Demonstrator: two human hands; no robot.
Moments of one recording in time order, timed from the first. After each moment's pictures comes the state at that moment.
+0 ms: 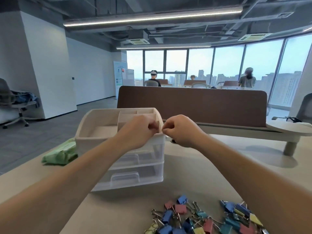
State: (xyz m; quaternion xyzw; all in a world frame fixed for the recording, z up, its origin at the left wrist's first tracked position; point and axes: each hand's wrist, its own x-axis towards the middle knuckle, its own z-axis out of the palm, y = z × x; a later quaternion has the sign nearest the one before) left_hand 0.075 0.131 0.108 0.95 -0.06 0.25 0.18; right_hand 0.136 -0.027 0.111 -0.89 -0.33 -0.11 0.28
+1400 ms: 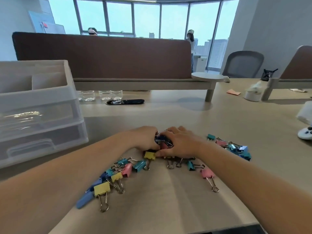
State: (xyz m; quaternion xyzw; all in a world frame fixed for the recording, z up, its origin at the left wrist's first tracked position) left_hand 0.141 -0.098 -0.036 0.97 -0.19 -0.11 0.08; right_hand 0.134 -0.272 -0.059 -0.98 -0.22 0.04 0.00
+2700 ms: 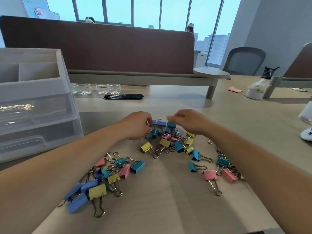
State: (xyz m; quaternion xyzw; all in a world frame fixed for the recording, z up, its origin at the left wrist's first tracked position) left_hand 0.156 -0.075 -0.028 0.96 -0.14 -0.04 0.23; right_hand 0.162 -0.280 -0.022 -0.97 -0.08 0.01 0.23
